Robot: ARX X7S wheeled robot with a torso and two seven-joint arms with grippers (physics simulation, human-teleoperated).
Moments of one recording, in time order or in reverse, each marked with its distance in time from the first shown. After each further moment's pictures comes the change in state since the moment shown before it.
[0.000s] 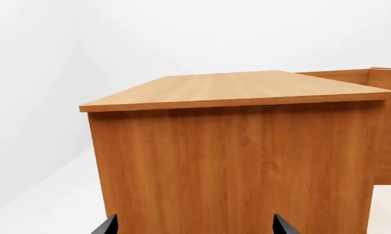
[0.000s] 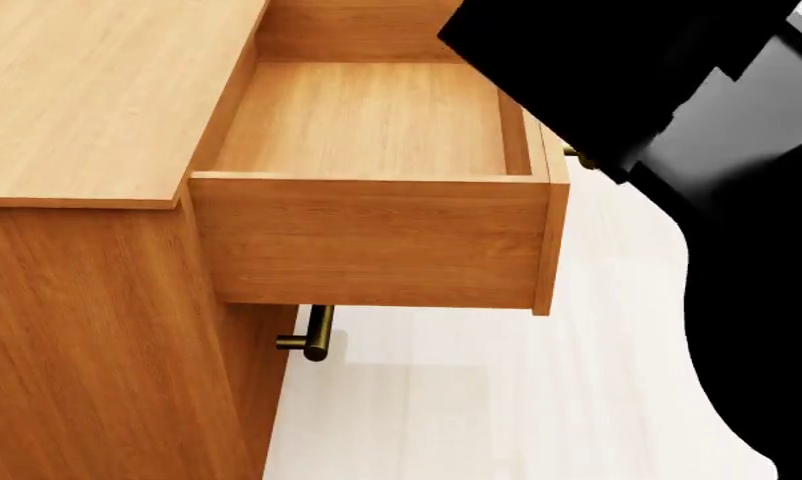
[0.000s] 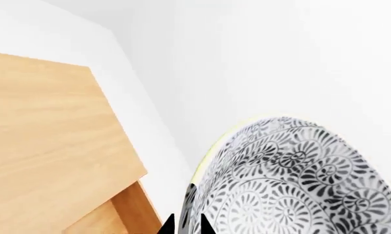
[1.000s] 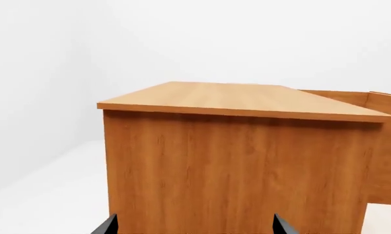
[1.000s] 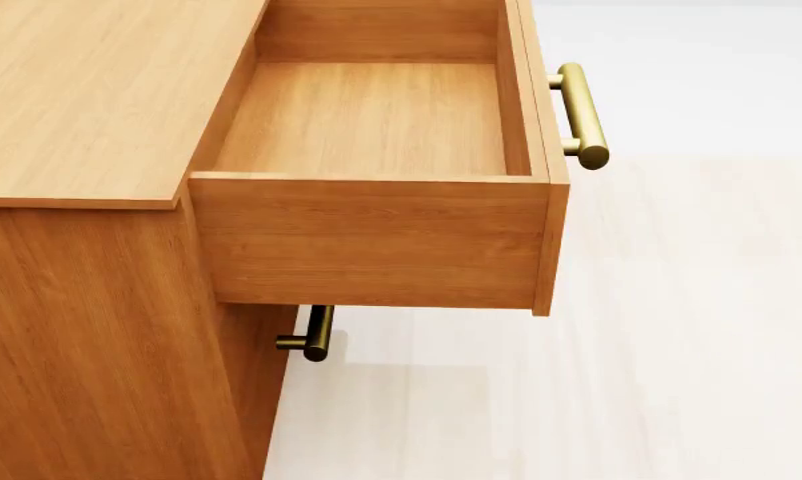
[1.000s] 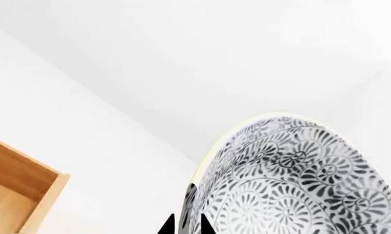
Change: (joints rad) left arm 0.029 -0.021 0.044 -0.012 0.079 0.135 -0.034; right arm -0.006 0.259 0.205 -0.010 -0.358 0.311 0.026
